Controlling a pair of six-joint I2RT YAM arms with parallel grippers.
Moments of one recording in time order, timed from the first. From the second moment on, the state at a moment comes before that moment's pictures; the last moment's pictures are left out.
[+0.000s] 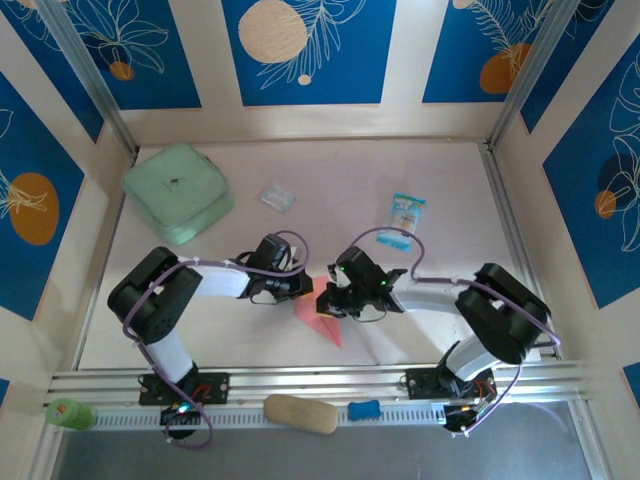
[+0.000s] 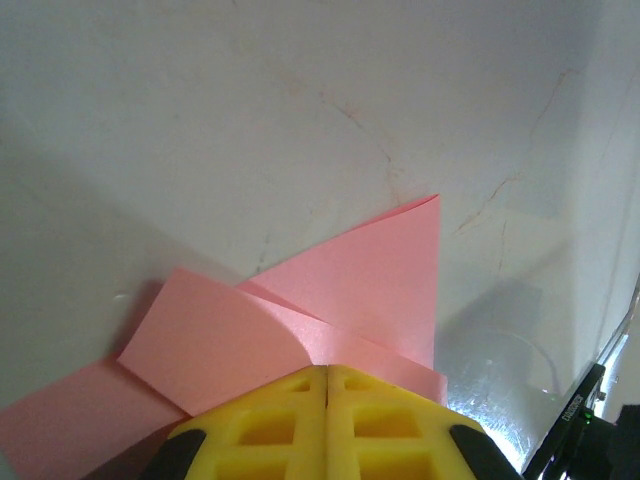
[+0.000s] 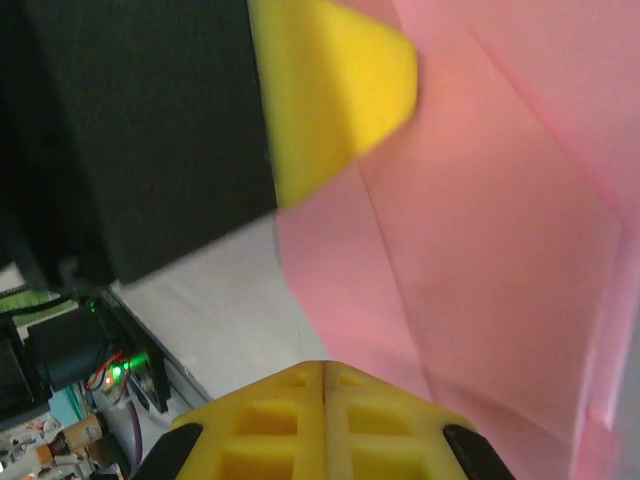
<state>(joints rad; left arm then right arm) -0.67 1.71 0.70 0.10 0.48 -0.89 0.82 1.56 0.65 -0.02 -0.49 0.96</state>
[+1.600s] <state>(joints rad) -0.67 1.72 0.69 0.13 0.50 -0.90 0.85 1.50 0.47 0.07 -0.50 0.98</state>
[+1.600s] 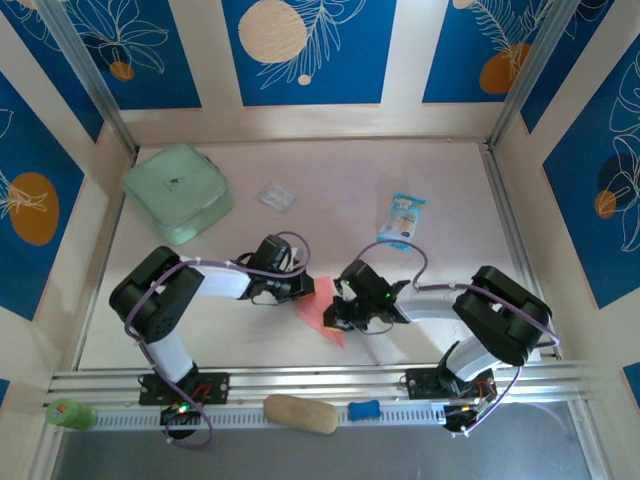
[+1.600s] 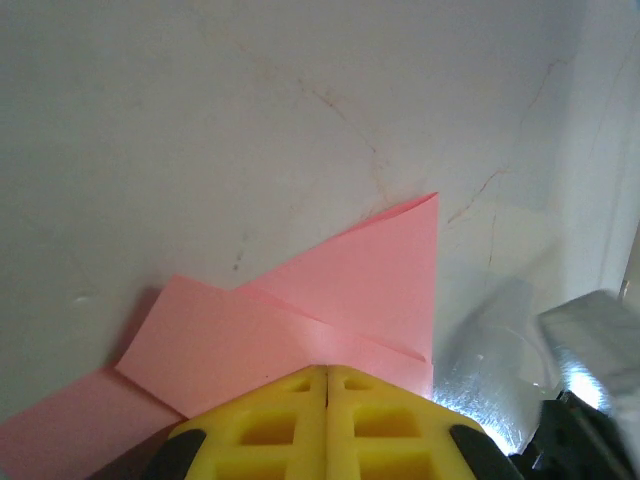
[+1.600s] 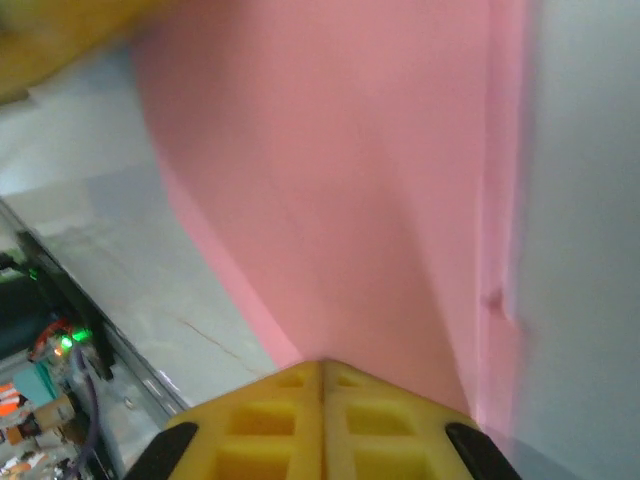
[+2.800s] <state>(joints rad) -0.67 1.72 0.67 0.15 0.49 -0.92 0.87 0.87 0.26 -0.33 -0.35 1.19</state>
